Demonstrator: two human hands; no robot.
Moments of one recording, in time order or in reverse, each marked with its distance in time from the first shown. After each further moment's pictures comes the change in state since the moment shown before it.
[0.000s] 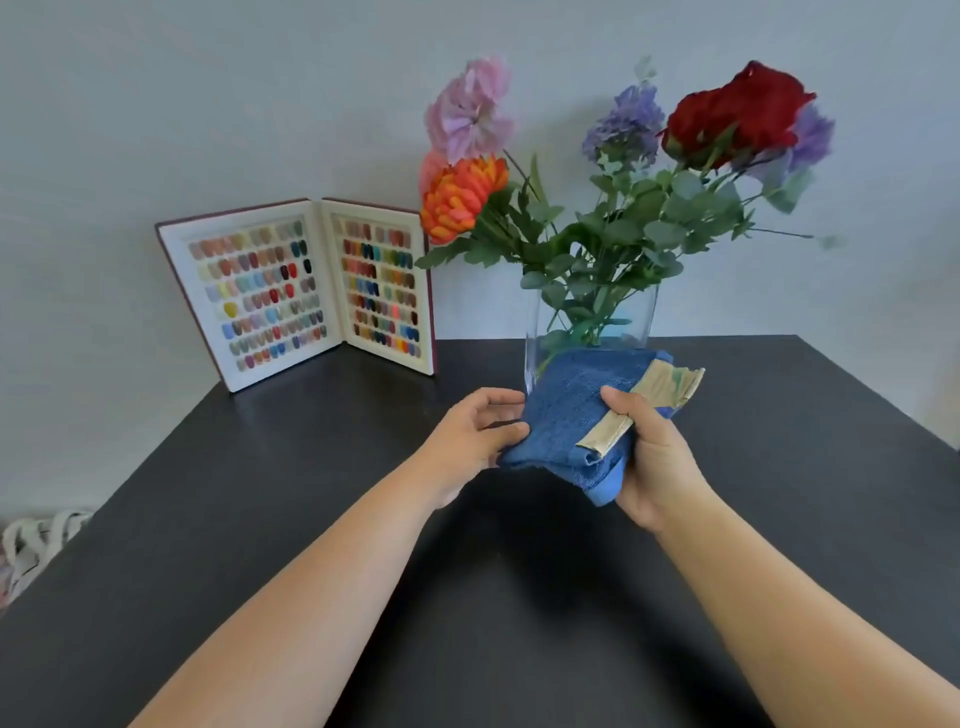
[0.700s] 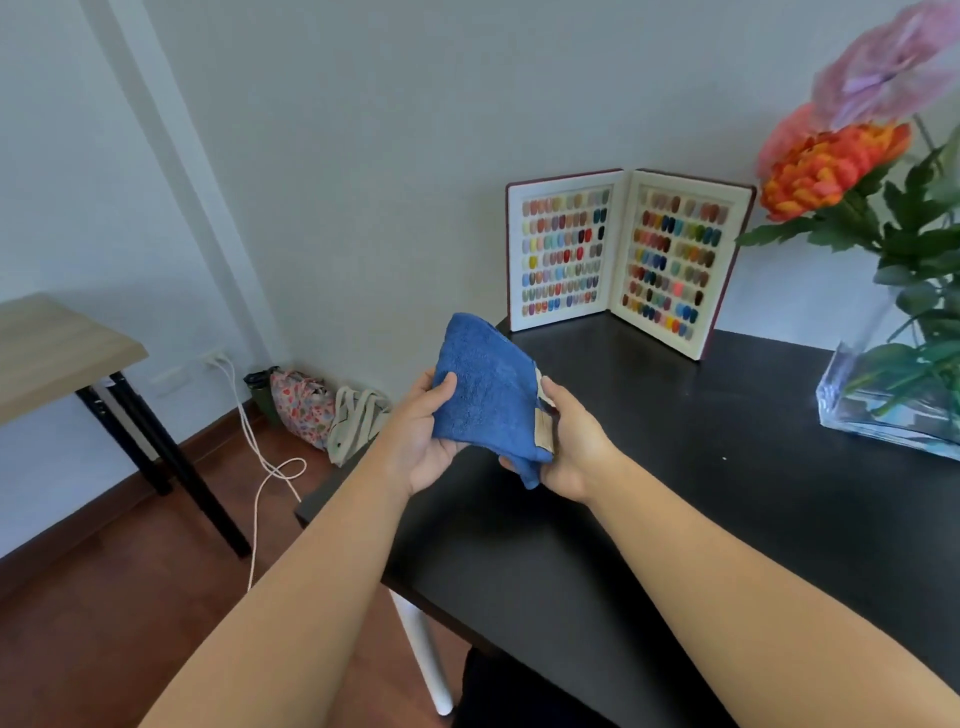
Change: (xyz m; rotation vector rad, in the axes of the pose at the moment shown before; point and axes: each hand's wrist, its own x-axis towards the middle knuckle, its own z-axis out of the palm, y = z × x) left_hand -0.221 0.015 -0.182 -0.568 0.654 0.150; right_hand -0.001 0.203 0.192 -0.113 -0.334 0.734
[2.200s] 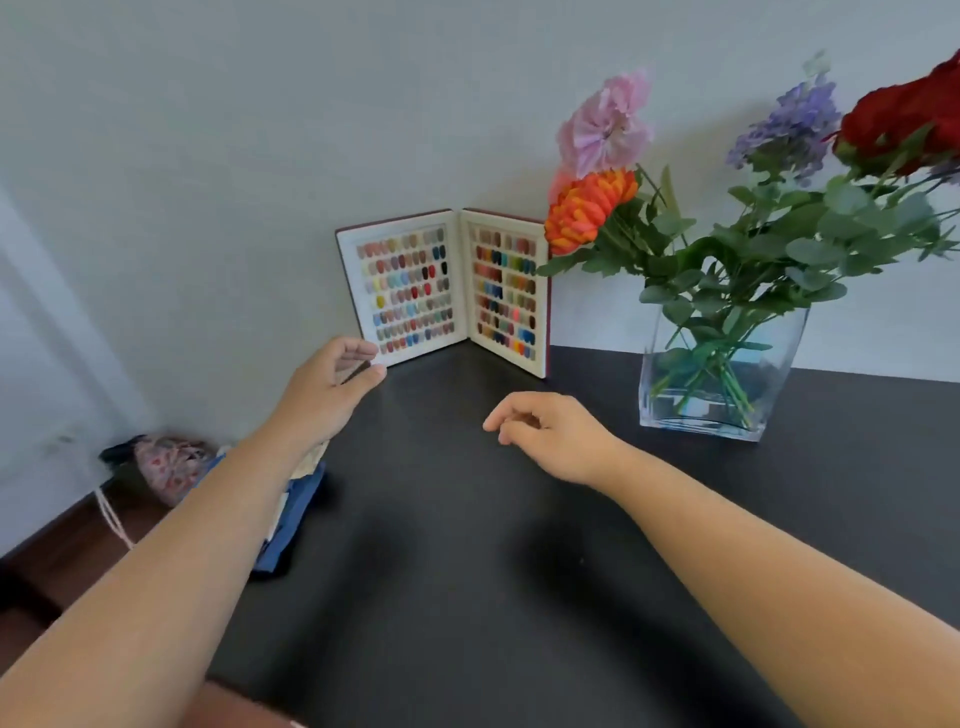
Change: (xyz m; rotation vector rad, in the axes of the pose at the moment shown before) left_hand 0.075 0.014 0.079 1.224 0.035 0.419; right_hand -0.091 -0.118 -0.095 -1.387 0.115 -0.527
